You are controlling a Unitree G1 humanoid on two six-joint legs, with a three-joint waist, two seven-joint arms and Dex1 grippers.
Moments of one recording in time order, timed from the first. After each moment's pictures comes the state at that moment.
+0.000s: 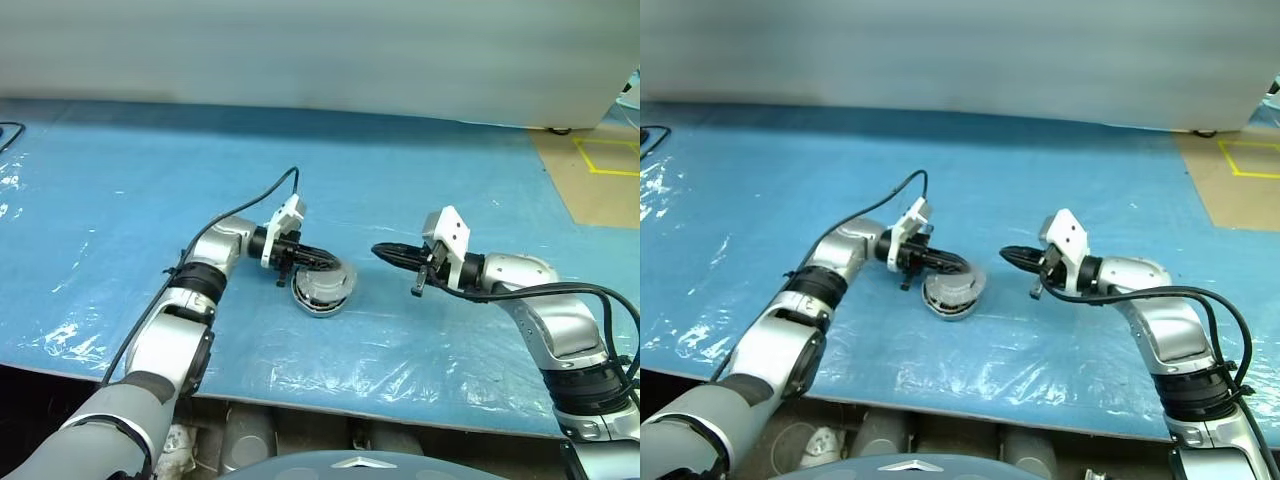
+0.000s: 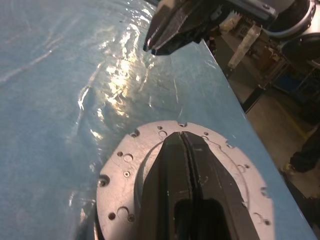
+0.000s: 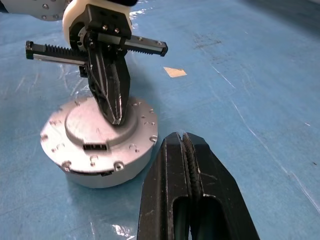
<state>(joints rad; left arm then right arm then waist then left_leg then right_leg) -0.81 0.24 -0.16 0.77 -0.17 0.20 -1.60 -0.26 -0.63 0.05 -0.28 0.35 0.50 0.90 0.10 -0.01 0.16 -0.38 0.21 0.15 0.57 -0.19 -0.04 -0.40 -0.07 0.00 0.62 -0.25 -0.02</state>
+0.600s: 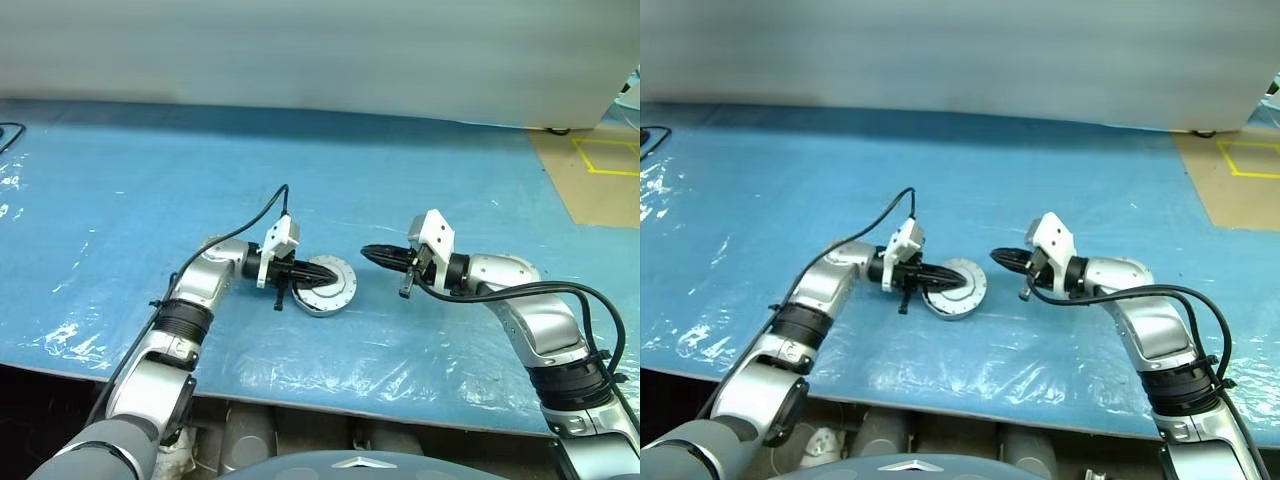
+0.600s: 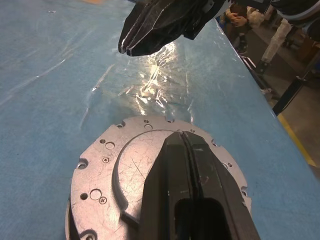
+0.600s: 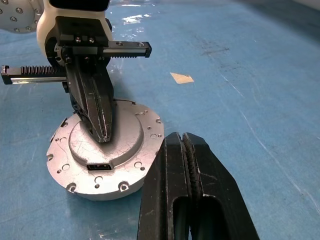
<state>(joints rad) -0.58 0.29 -0.16 0.42 -0.20 0.15 -1.42 -0.28 -0.60 0.10 -0.25 0.31 0.44 0.89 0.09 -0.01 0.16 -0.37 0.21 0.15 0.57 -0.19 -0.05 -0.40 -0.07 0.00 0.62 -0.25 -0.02</state>
